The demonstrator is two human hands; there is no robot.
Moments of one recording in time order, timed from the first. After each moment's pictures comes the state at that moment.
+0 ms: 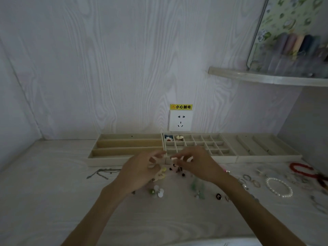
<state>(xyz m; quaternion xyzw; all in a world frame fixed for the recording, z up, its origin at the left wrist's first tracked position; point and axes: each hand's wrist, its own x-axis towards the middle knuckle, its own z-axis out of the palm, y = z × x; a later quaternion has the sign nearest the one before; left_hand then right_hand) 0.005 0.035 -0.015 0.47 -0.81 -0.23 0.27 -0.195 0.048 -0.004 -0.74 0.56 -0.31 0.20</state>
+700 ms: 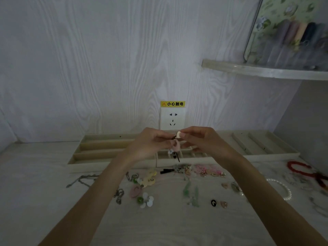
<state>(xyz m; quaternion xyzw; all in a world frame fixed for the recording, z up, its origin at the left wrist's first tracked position) -0.047 -0.017 0.025 0.39 -0.75 -0.43 0.32 -0.226 0.032 0.039 -0.59 0.56 -0.42 0.40</state>
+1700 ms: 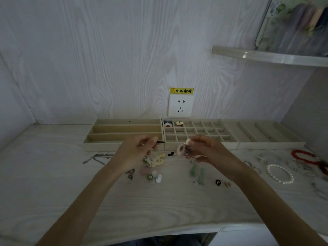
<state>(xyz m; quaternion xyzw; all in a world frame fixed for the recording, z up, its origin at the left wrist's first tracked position) 0.006 0.036 -0.007 0.49 -0.72 -0.35 0.34 -0.217 0.068 -0.005 -0.56 0.55 -0.40 0.48</state>
